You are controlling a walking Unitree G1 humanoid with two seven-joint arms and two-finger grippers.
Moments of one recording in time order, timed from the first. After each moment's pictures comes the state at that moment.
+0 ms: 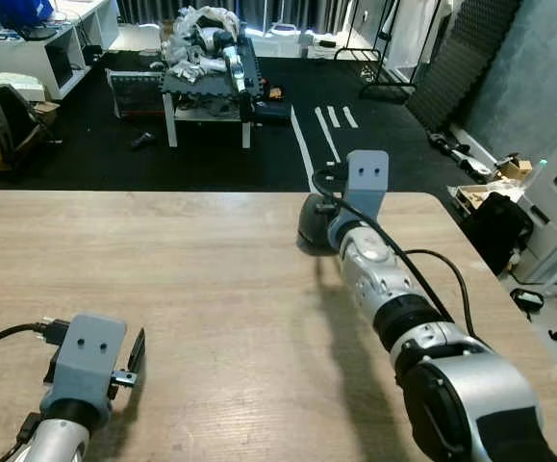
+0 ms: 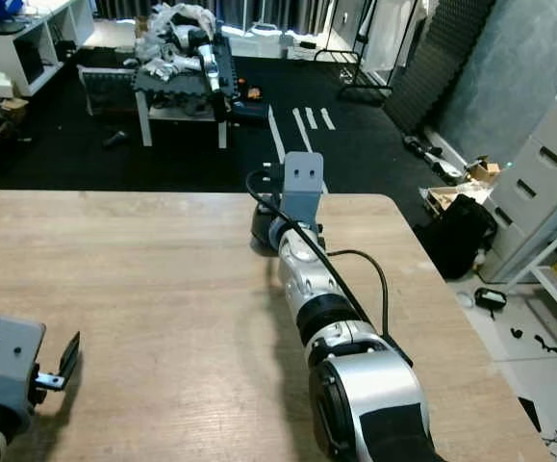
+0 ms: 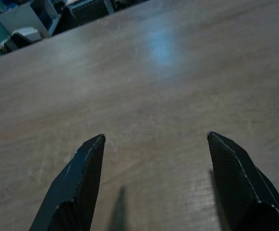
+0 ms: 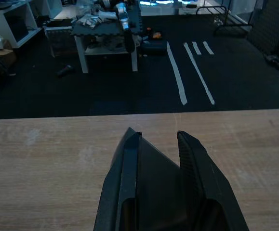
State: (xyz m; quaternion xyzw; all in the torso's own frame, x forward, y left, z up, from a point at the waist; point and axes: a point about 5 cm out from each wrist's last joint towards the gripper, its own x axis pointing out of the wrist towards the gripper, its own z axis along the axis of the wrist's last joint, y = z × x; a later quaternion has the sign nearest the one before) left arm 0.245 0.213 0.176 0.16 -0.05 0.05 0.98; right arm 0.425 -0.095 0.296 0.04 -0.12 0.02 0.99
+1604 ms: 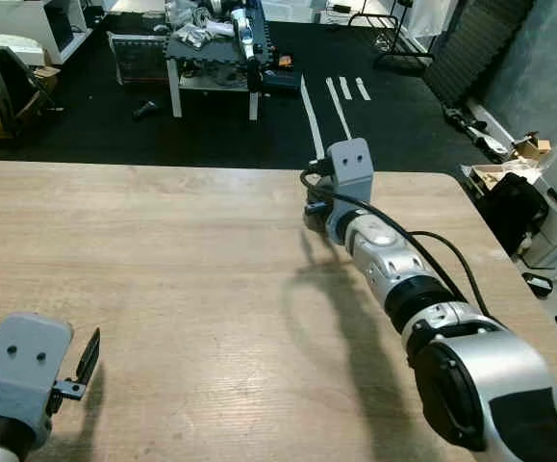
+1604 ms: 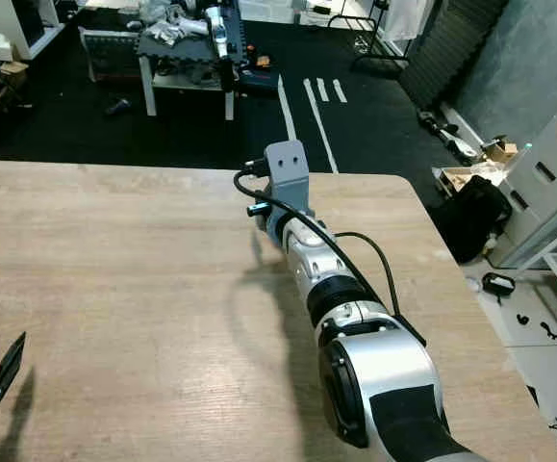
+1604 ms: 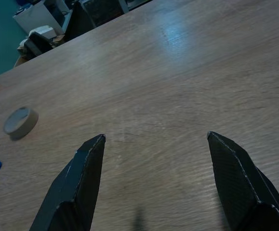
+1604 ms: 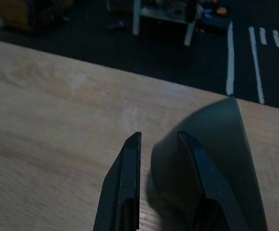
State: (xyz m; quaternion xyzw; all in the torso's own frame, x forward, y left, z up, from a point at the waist) left arm 0.201 0.235 0.218 0.21 -0.07 0.07 0.97; right arm 0.427 -0.093 0.312 -0.05 -0.11 0.15 0.98
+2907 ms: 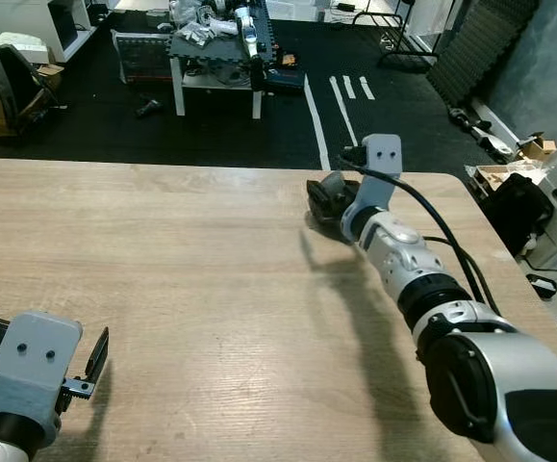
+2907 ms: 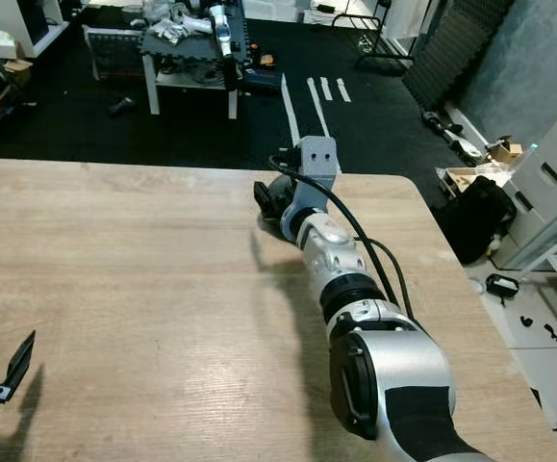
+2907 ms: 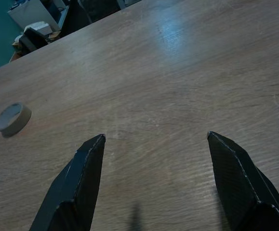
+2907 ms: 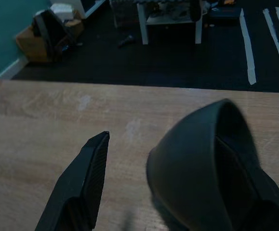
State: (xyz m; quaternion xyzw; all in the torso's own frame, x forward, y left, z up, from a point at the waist) left arm 0.203 0.231 0.216 0.21 -0.07 0.06 0.97; right arm 0.428 -0.109 0.310 0.04 -0.09 0.17 0.98
